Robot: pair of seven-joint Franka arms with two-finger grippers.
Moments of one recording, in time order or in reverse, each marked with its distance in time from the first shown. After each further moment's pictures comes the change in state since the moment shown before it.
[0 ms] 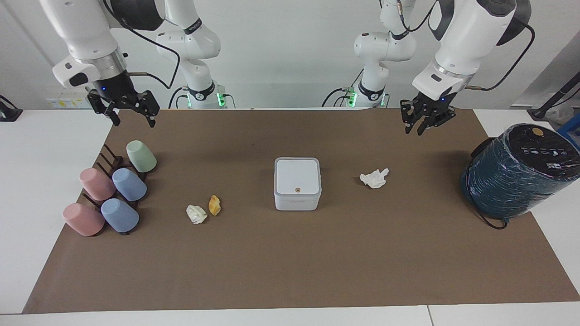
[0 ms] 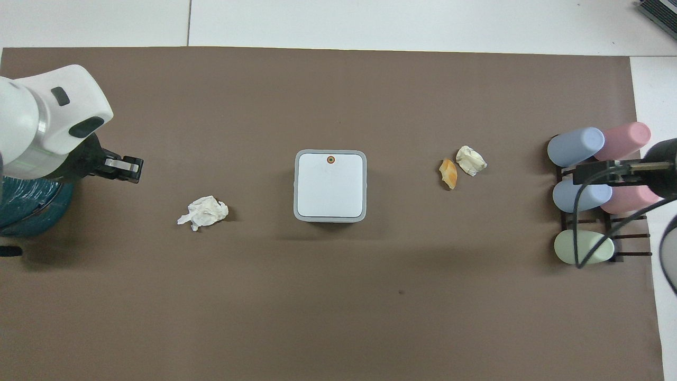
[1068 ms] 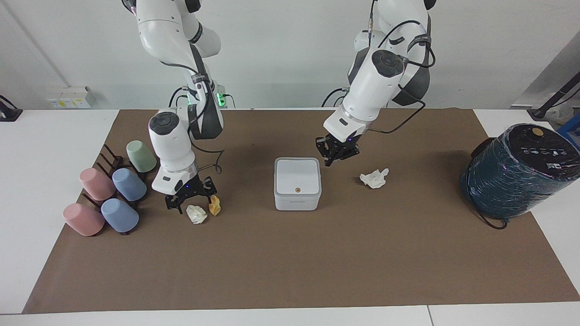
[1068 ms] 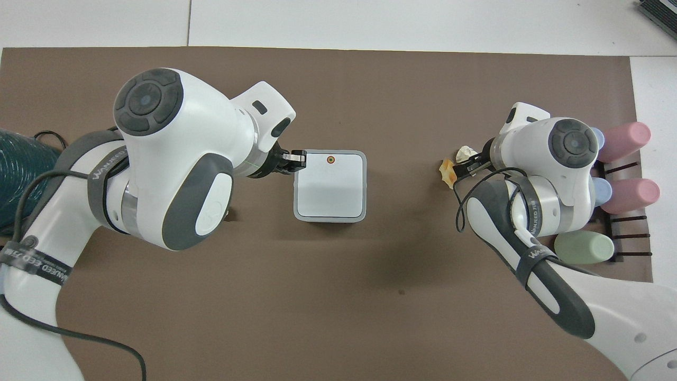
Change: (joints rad) left arm -0.261 0.213 -0.008 -0.046 -0.203 0.410 -0.331; right arm 0.101 0.446 -0.005 -0.136 0.000 0.647 -0.350
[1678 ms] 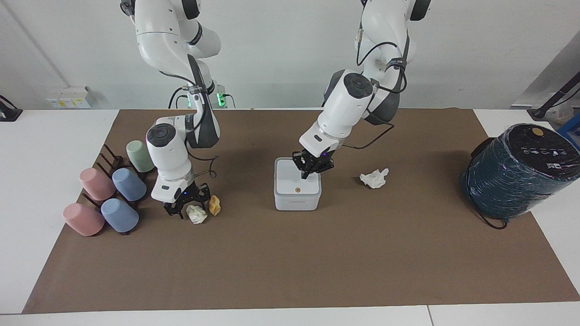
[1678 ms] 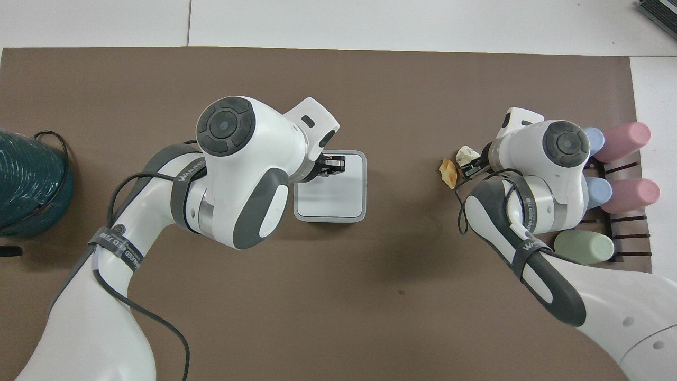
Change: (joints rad) left arm -0.086 0.117 -0.001 -0.005 -0.030 0.166 -0.044; right arm -0.002 0.035 0.003 0.005 0.000 -0.001 -0.039
